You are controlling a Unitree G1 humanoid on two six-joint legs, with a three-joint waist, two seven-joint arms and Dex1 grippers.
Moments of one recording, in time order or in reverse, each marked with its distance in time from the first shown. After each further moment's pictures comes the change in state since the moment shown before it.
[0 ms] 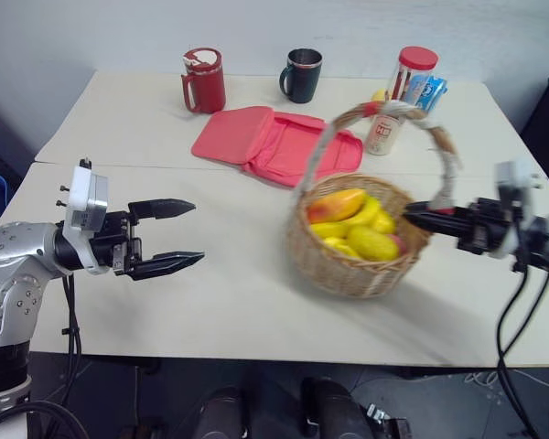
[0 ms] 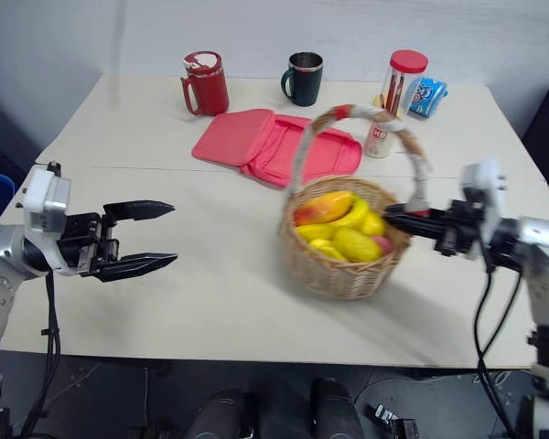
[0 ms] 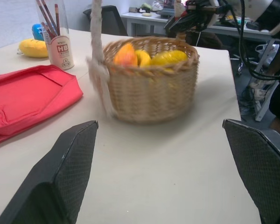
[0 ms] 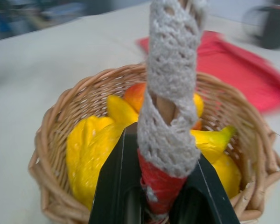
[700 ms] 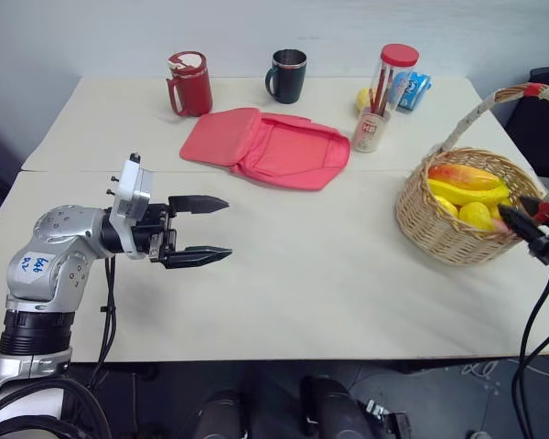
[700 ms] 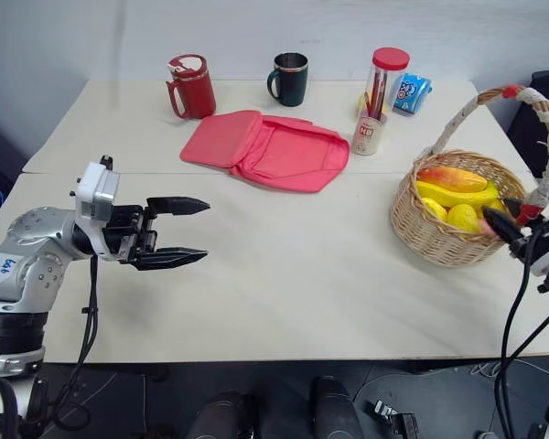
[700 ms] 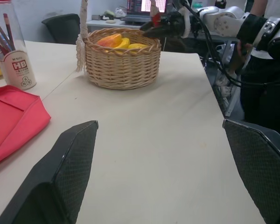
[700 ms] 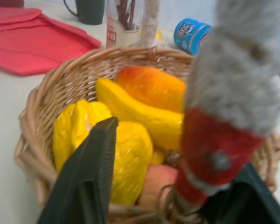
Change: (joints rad) left arm -0.180 -0.085 -0.172 0.136 0.077 -0.063 -0.074; right arm 0.031 0.081 -0.051 0.250 -0.180 -0.370 -0.263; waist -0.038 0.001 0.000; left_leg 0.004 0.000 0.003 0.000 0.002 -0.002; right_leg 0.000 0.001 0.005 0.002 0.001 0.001
